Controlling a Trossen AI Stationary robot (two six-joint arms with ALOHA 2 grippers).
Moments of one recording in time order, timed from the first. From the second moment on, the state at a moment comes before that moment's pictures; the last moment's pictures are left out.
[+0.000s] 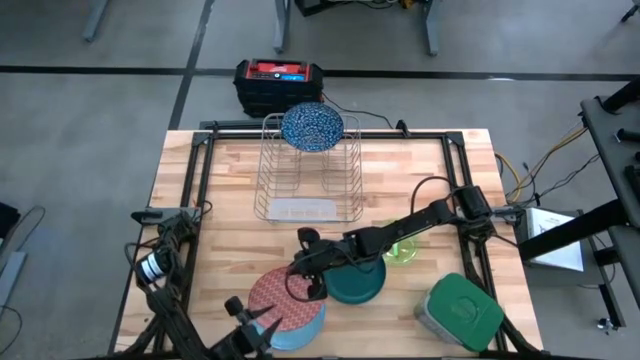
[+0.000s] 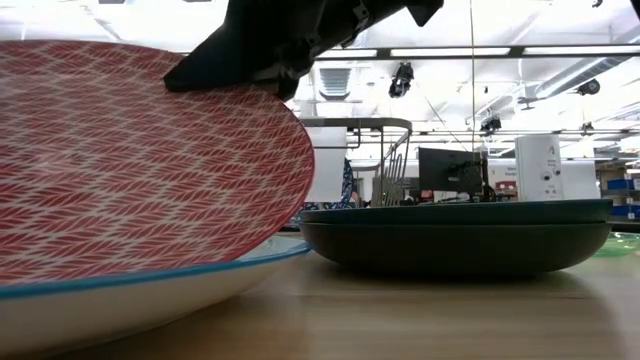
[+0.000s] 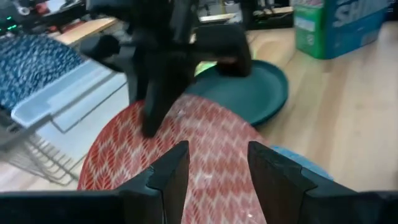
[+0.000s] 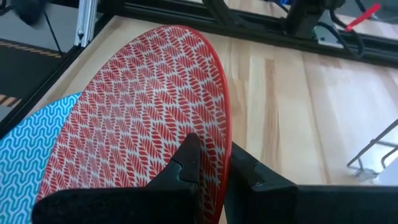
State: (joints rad) left arm -1.05 2.23 1.87 -1.57 -1.19 -1.72; right arm 0.28 2.07 1.45 0.05 0.11 -0.05
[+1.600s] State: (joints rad) left arm -1.13 1.70 1.29 -1.08 -0.98 -1.84; right arm 0.35 1.98 1.45 0.03 0.22 -0.29
